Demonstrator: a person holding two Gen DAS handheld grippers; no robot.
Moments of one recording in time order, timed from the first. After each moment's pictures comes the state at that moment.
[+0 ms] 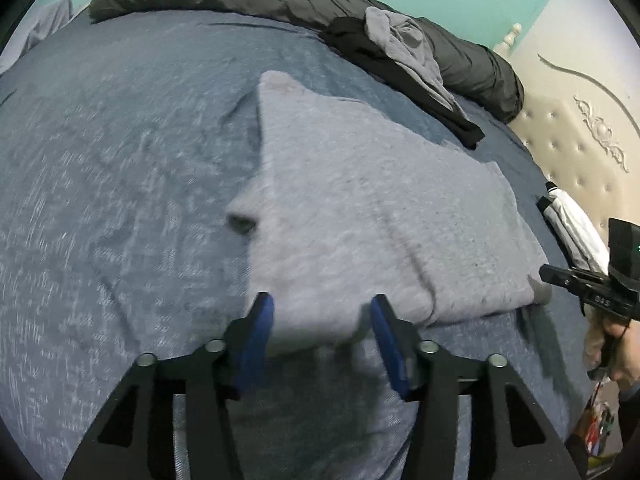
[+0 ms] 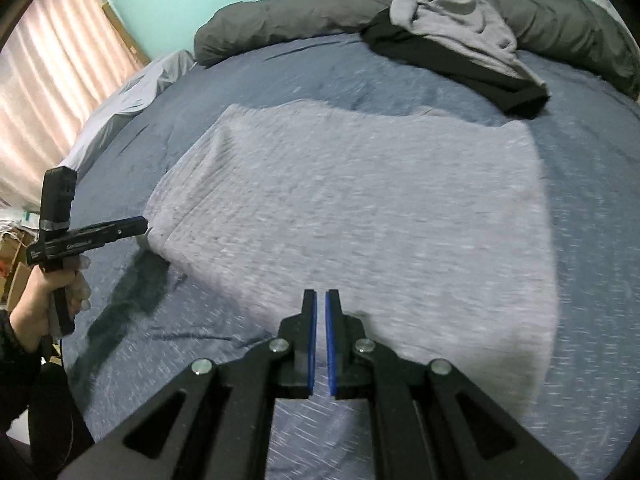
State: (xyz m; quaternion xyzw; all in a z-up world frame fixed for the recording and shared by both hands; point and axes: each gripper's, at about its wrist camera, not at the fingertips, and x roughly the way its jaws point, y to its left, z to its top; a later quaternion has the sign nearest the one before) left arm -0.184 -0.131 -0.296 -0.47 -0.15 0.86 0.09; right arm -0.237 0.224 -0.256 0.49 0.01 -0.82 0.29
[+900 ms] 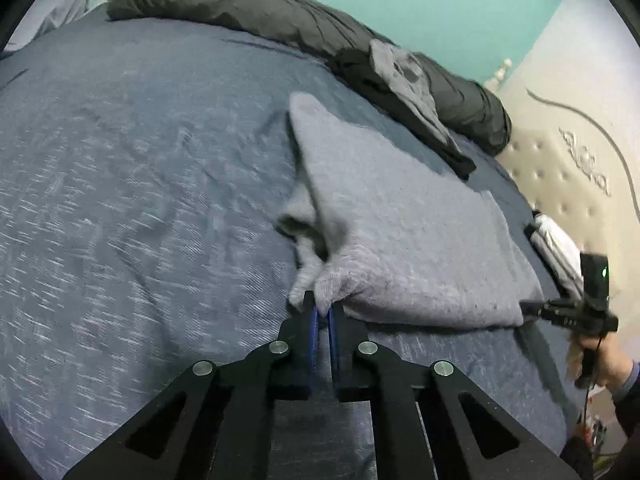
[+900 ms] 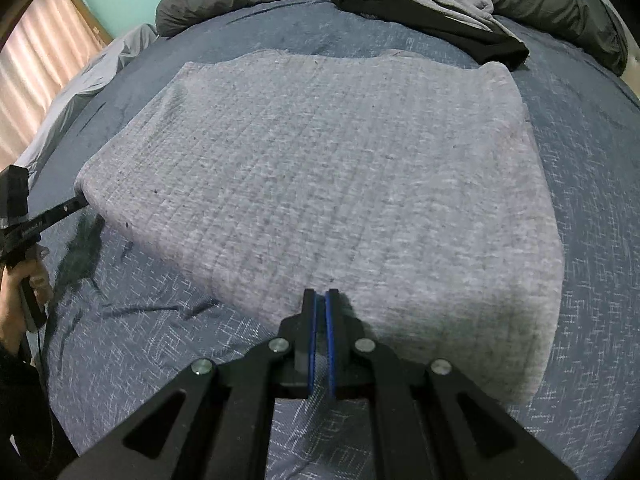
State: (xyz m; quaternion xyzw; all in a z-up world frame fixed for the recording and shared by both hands) left arm -0.172 -0.173 -0.314 -0.41 -0.19 0.89 0.11; right arm -0.238 0.234 -0.299 0.53 0.04 -0.81 0.23
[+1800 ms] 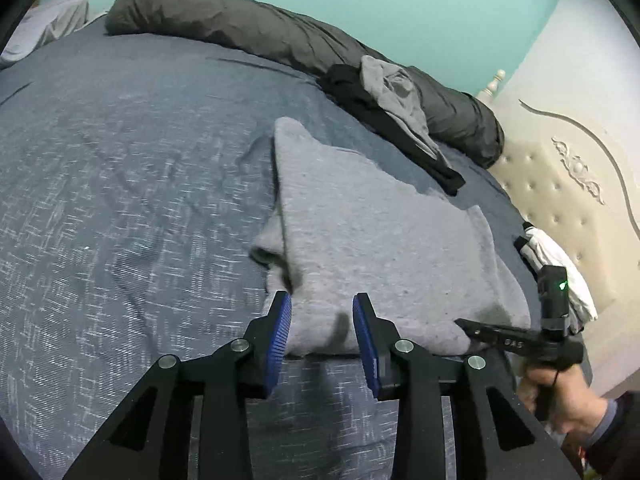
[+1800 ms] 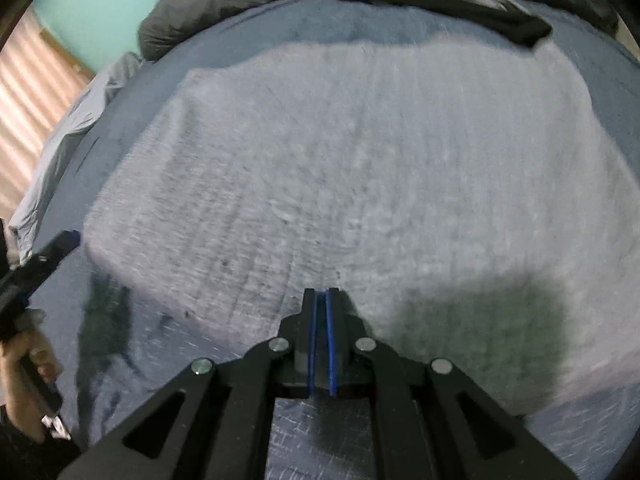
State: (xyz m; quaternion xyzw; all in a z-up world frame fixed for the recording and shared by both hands) left arm -0.167 -0.157 -0.288 -0.39 -0.20 0.89 0.11; right arm -0.256 0.157 -0.324 0.54 -0.05 -0.81 0.20
